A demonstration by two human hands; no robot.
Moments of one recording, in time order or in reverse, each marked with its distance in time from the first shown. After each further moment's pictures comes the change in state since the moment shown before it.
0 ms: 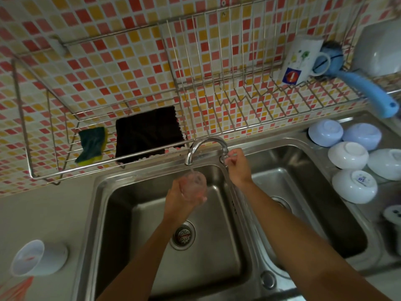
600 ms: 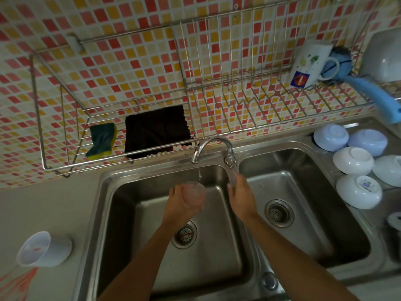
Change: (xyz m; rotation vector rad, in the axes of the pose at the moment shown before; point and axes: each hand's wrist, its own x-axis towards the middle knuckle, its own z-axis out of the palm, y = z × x) left_hand -0.007 -0.019 -0.010 0.288 -0.039 -0.030; right_hand -0.085 0.019 -0.004 -0.328 -0.070 -0.129
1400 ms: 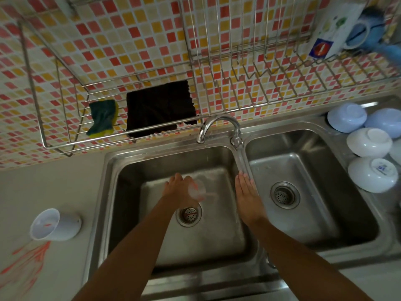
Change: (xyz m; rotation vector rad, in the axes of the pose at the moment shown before) left_hand 0.017 -0.019 -0.008 0.681 -0.338 0.027; right_hand -0.052 0.049 0.026 -0.769 -0.280 -0.248
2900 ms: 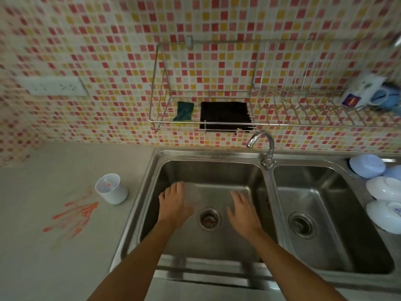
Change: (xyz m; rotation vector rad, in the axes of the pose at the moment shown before) left_hand -0.131 -0.095 0.038 -0.246 0.589 -0.135; right_hand -0.047 -0.118 -0.082 0.406 0.006 -0.097
